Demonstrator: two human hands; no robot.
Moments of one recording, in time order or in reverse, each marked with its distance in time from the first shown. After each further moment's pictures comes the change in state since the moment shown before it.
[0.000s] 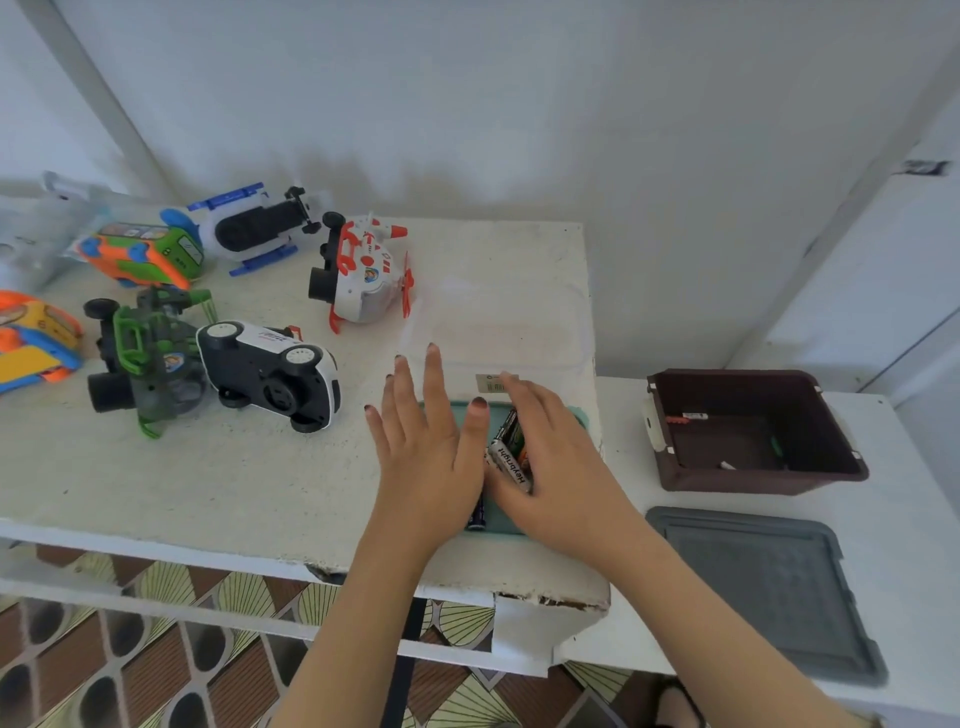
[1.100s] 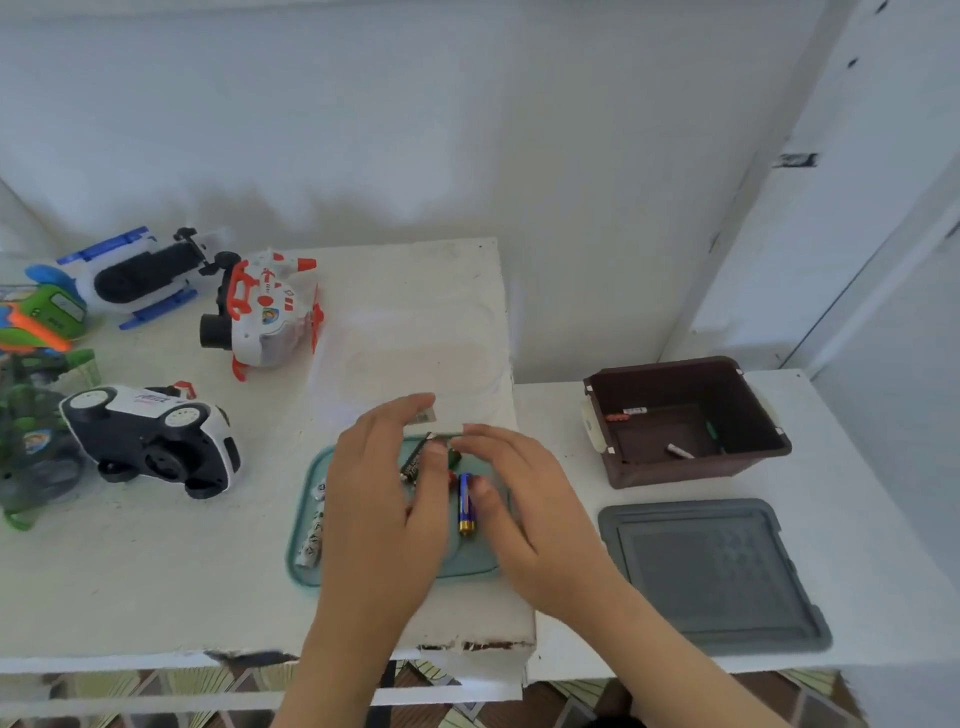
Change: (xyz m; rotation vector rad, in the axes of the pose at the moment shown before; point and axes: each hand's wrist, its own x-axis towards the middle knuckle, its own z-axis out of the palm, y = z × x) left_hand -0.013 0.045 0.004 -0.252 0.236 0.302; right_hand -0.030 0.026 -0.016 0.167 0.266 -0.070
